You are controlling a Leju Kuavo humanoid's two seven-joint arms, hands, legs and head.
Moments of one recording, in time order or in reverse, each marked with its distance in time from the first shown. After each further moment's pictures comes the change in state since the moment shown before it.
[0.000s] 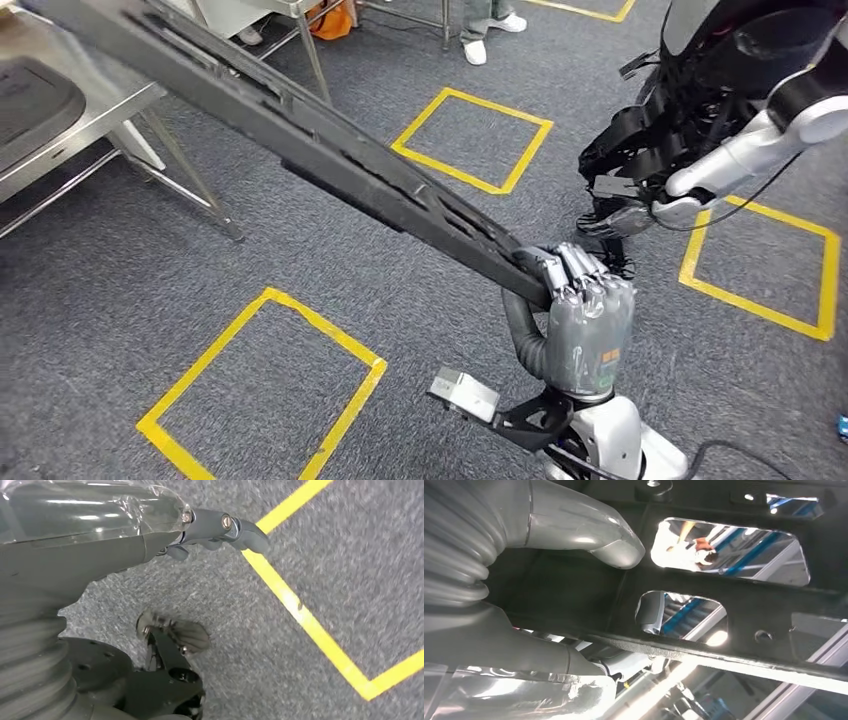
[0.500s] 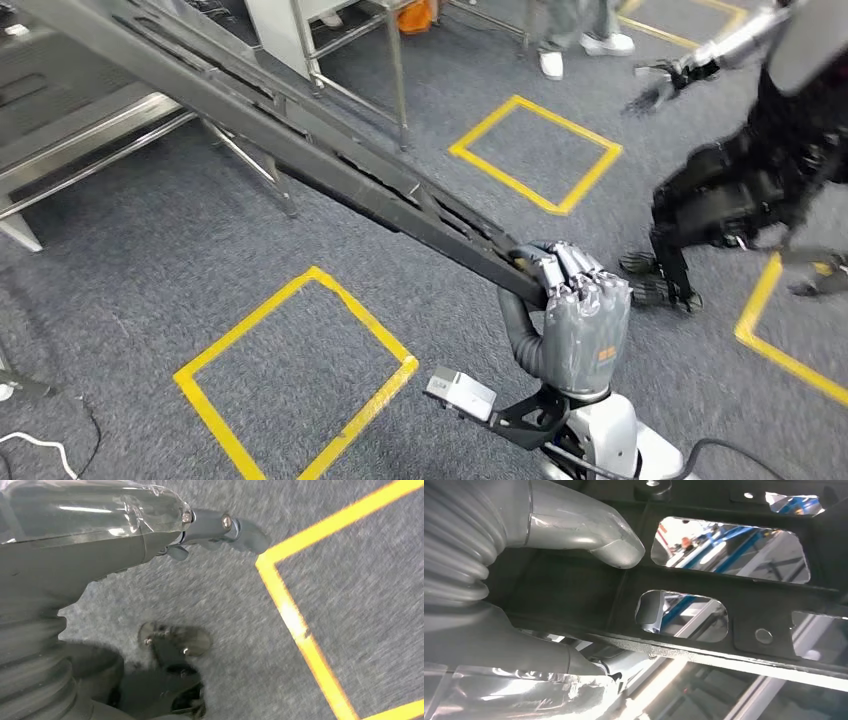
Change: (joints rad) left arm 0.002 0.000 0.000 0.000 0.001 0.000 -0.001; right arm -0.001 -0.001 0.000 0.000 0.000 0.000 -0.001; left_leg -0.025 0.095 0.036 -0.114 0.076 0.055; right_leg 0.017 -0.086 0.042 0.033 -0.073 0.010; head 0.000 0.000
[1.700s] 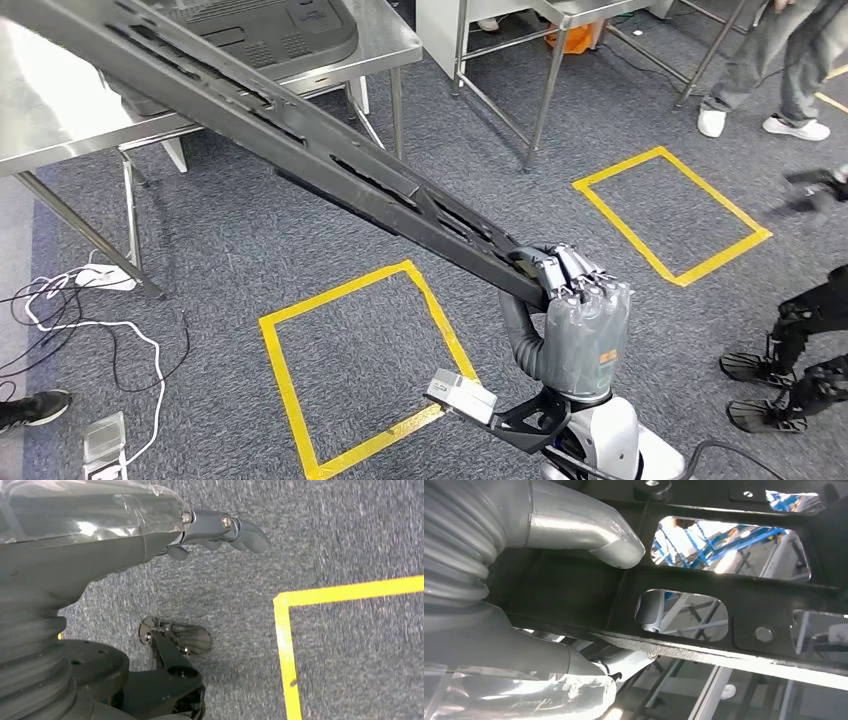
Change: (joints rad) left arm 0.010 -0.001 0.000 0.000 0.017 0.004 -0.007; right arm -0.003 -0.002 0.008 0.001 0.000 0.002 -0.002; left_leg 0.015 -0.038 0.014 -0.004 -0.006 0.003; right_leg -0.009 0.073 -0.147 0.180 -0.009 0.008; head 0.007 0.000
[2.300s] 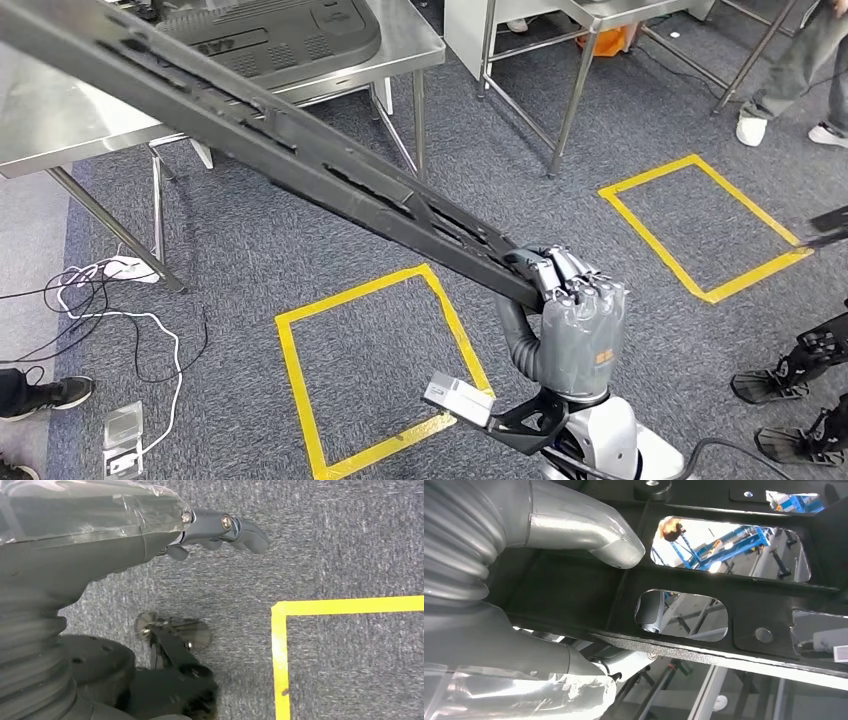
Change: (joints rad) left arm 0.003 0.000 0.000 0.000 0.004 0.002 -0.006; right arm 0.003 0.000 0.004 0.000 0.000 0.003 -0.006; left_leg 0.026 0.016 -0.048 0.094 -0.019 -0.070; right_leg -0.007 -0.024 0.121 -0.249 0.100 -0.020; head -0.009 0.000
